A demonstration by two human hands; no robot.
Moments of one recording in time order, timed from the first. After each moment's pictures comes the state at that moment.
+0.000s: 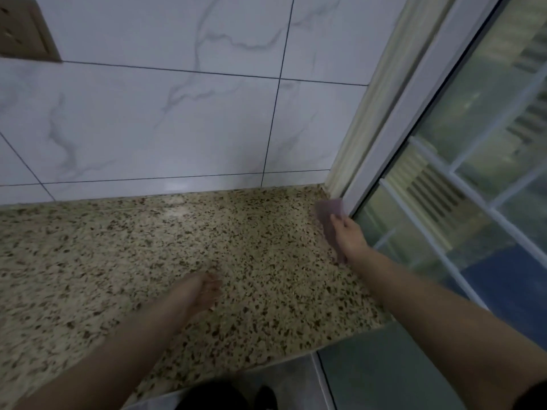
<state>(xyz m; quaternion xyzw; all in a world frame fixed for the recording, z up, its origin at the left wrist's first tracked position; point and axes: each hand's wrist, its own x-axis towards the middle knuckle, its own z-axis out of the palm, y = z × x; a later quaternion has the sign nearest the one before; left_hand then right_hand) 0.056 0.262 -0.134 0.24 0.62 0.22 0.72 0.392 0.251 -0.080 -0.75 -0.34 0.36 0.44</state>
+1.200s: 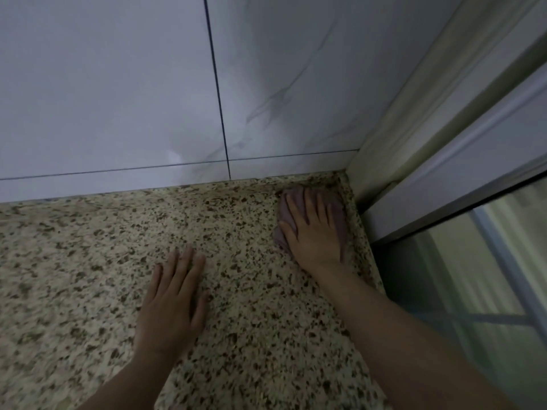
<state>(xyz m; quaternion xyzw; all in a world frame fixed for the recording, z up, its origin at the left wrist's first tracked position) 0.173 0.386 -0.280 0.81 0.58 0.02 0.10 0.480 0.455 -0.277 -0.74 -0.67 0.11 0.02</state>
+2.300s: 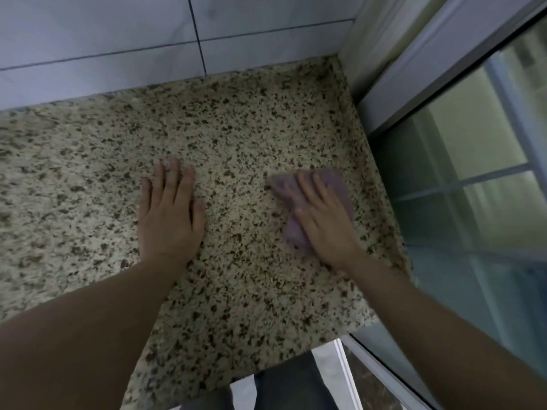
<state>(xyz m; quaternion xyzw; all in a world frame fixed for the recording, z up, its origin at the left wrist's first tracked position) 0.173 0.381 -0.279 0.80 0.59 0.03 0.11 0.453 0.285 -0.264 -0.69 -0.69 0.21 0.08</state>
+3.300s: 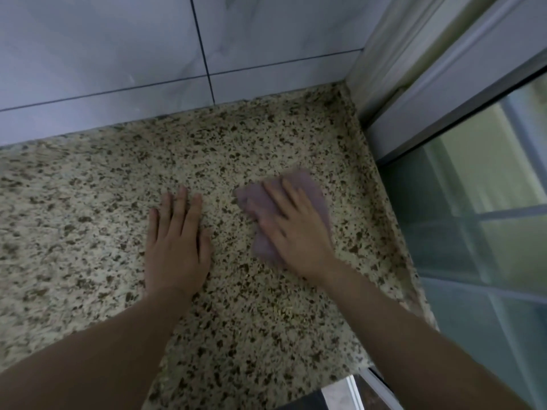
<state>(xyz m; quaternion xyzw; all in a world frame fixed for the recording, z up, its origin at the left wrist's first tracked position) 0.172 0.383 -0.283 0.81 0.58 0.02 0.09 0.412 0.342 -0.270 -0.64 -0.75 0.13 0.06</state>
